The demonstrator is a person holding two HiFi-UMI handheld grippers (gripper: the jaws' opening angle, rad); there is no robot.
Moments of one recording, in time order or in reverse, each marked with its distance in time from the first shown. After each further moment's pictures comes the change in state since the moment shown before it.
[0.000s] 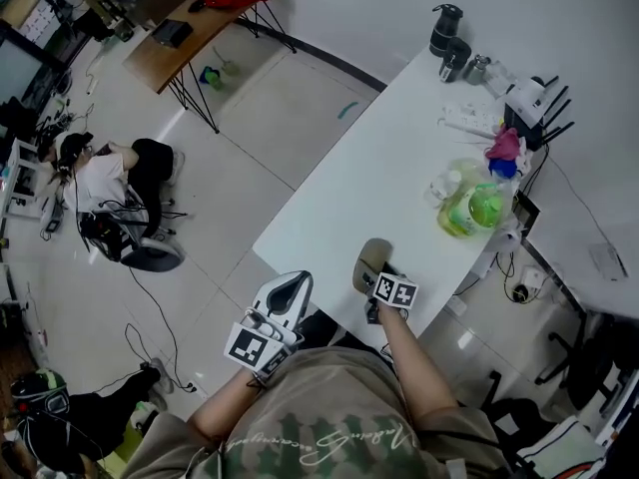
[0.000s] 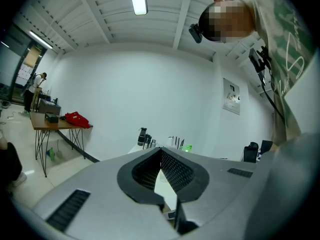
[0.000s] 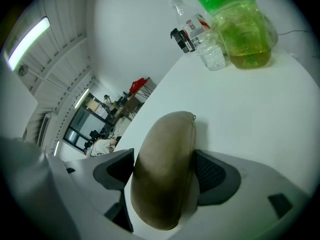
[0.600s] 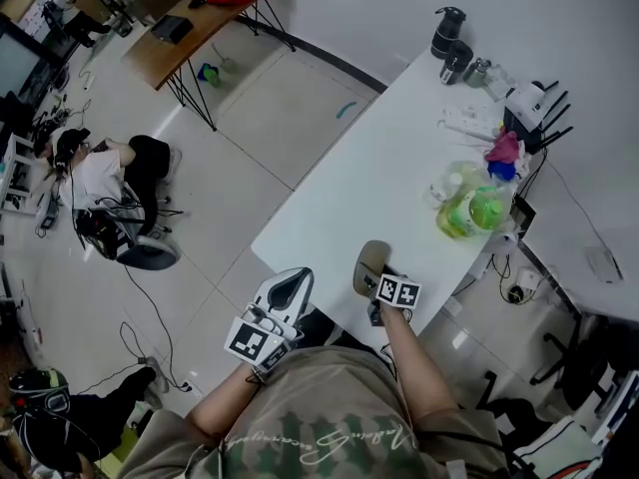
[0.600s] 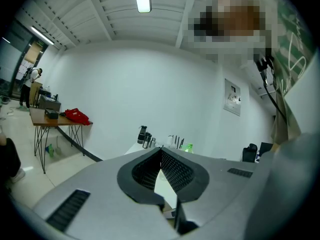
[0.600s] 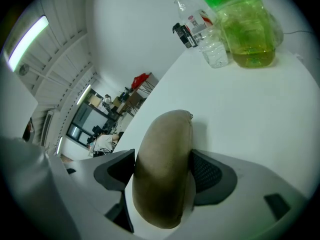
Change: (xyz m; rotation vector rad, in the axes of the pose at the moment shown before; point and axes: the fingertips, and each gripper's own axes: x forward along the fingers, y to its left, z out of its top) left arm 0.002 0.010 -0.008 -0.032 0.018 -0.007; right arm -0.005 0.001 -0.005 -0.018 0.059 0.024
